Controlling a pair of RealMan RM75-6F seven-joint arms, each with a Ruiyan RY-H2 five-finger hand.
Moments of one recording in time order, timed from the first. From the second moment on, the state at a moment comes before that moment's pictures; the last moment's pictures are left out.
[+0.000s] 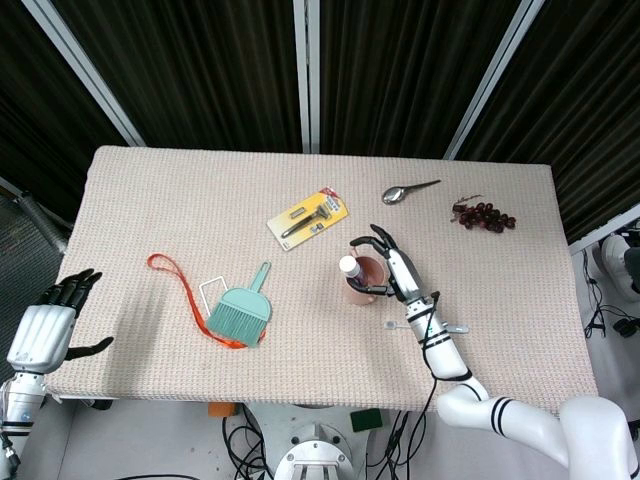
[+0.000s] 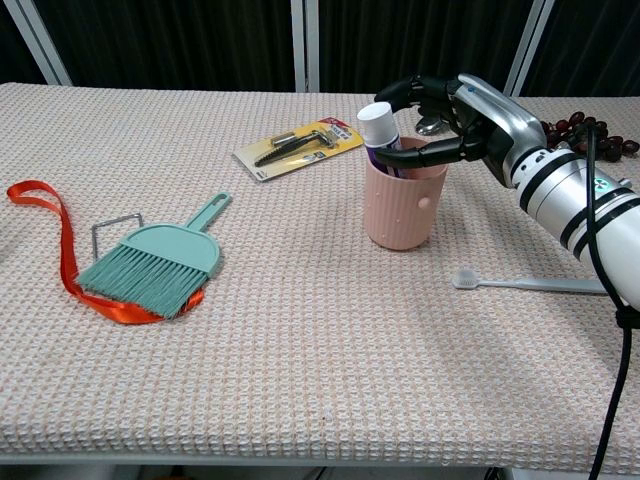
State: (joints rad) left arm -0.14 -1.15 -0.01 -1.53 1.53 1.42 0.02; right arm 0.64 -1.83 0.24 -1.15 -1.40 1.13 0.64
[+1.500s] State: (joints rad) left arm -0.12 -1.13 0.01 -1.51 1.54 1.44 -0.01; right arm 0.41 -1.45 0.03 -1.72 -1.13 1.16 -0.53
